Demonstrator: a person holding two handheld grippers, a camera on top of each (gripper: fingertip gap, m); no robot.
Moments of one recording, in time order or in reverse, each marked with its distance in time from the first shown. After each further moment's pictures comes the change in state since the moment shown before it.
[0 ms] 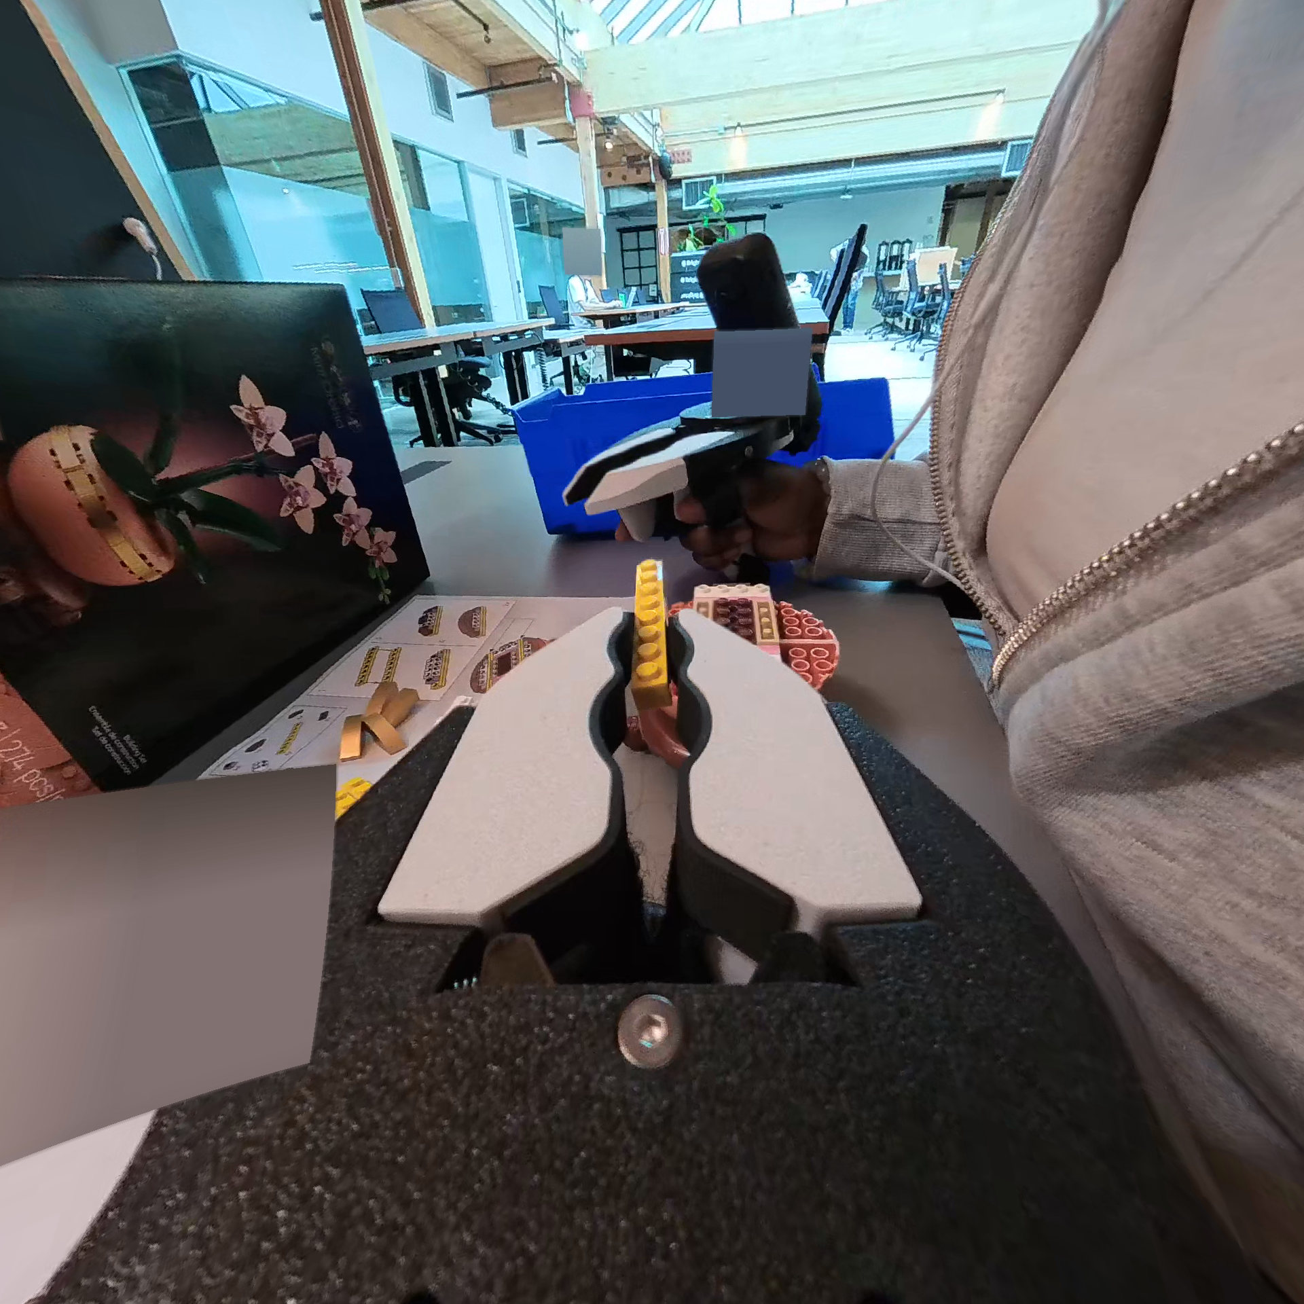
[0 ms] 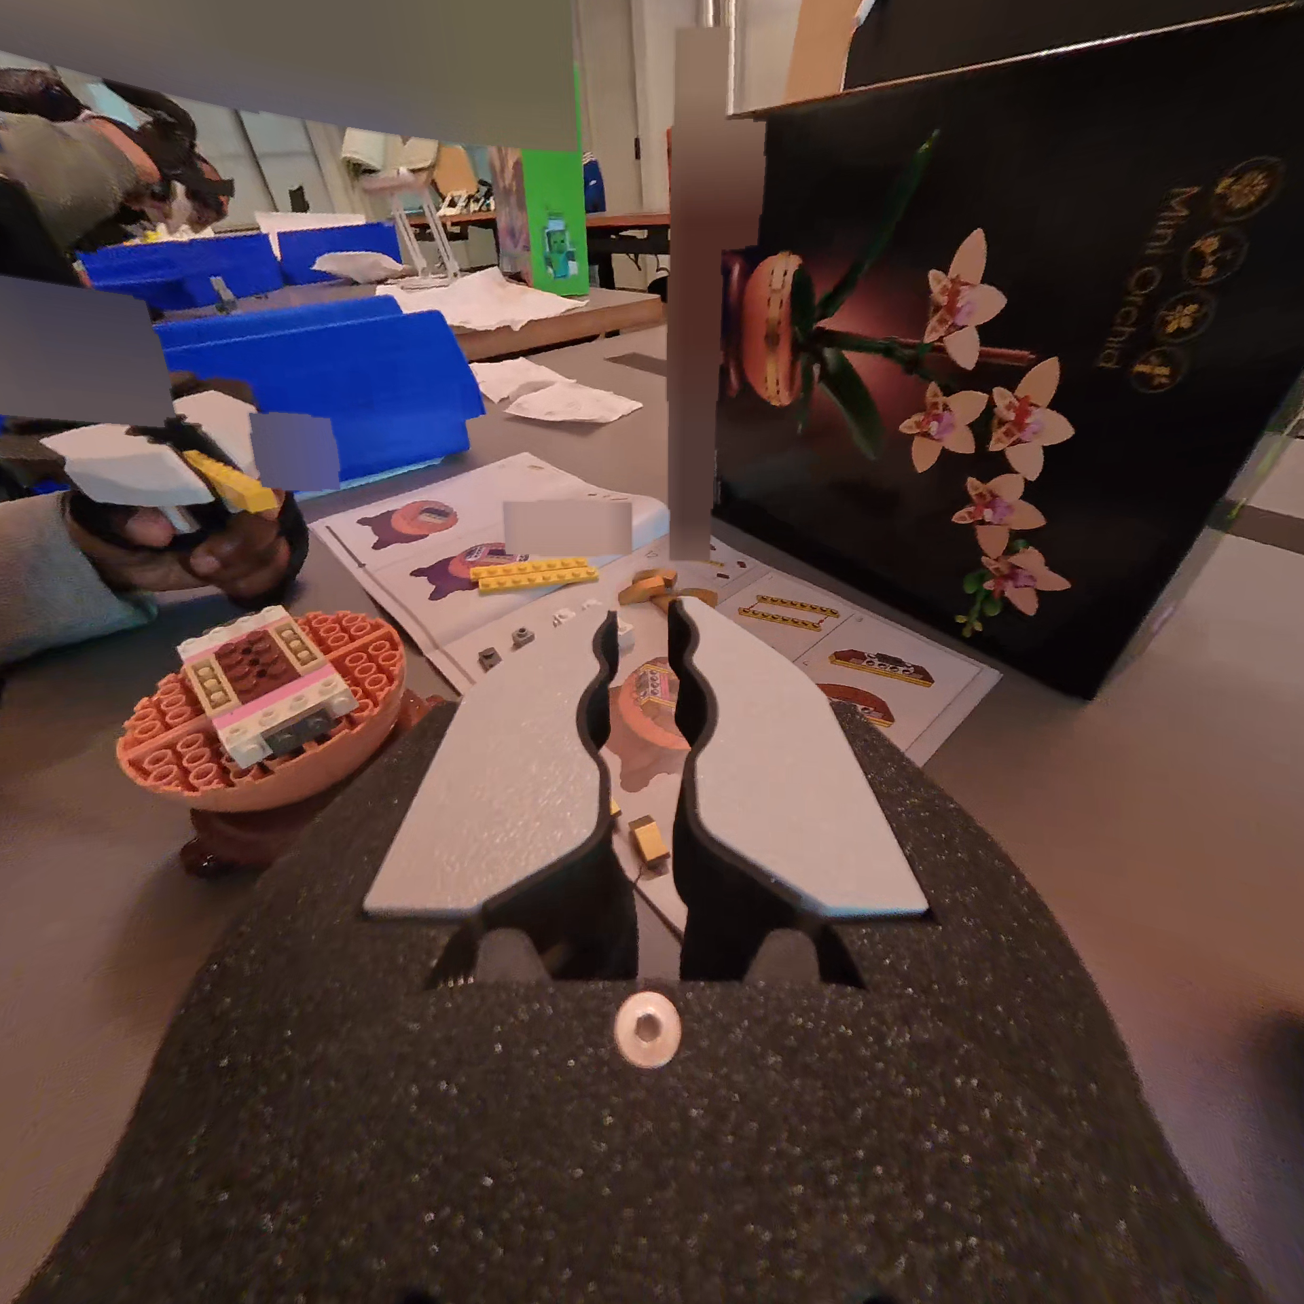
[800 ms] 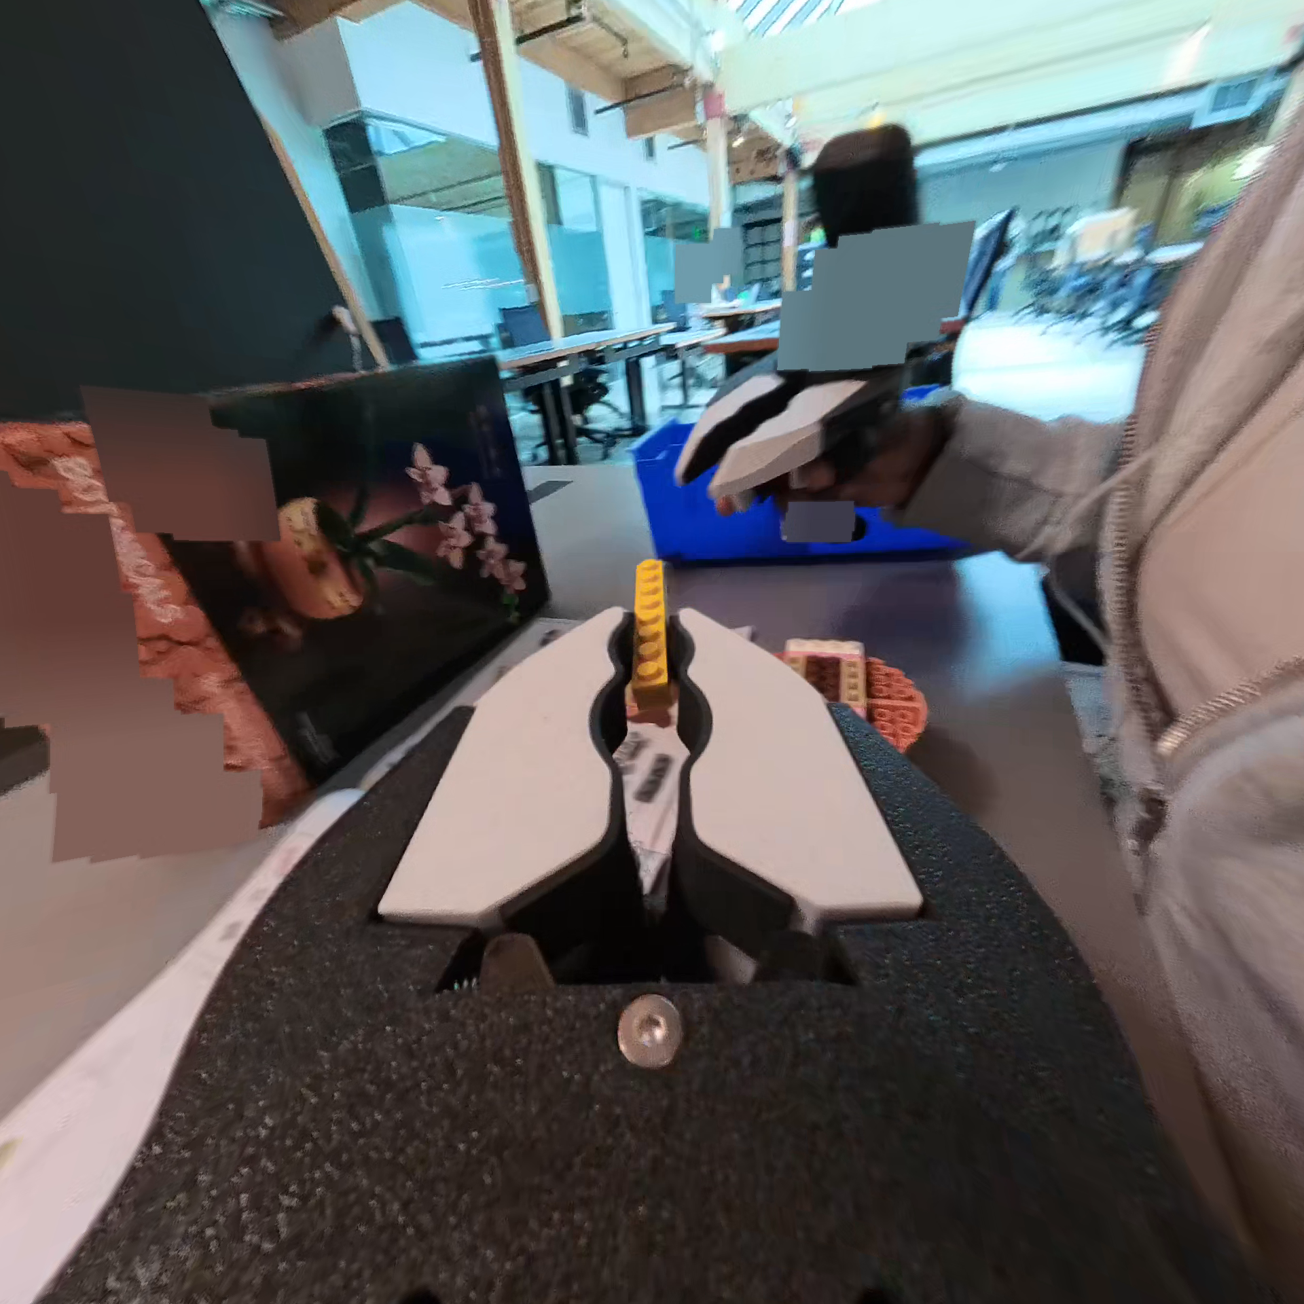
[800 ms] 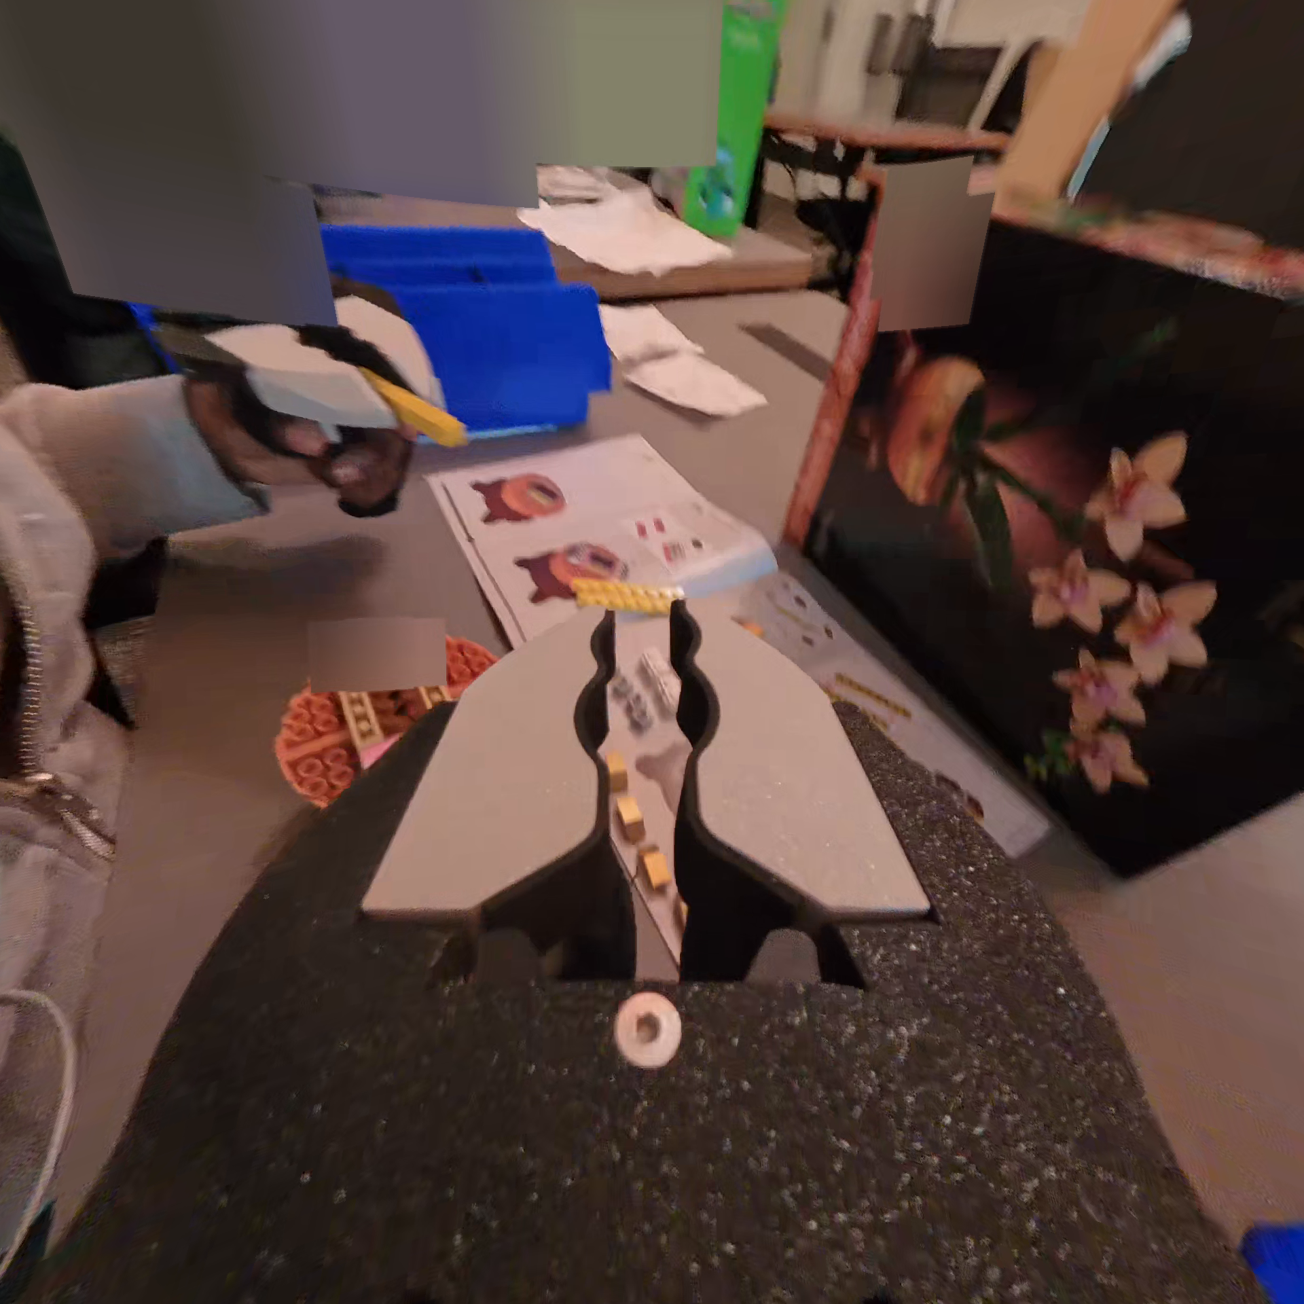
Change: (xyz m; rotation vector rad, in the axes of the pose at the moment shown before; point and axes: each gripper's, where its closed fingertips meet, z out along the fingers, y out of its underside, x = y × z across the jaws) left arm -0.023 -0.030 -0.012 0.002 -0.169 0.045; right arm -0.039 -0.037 0.009 -0.130 -0.188 -0.159
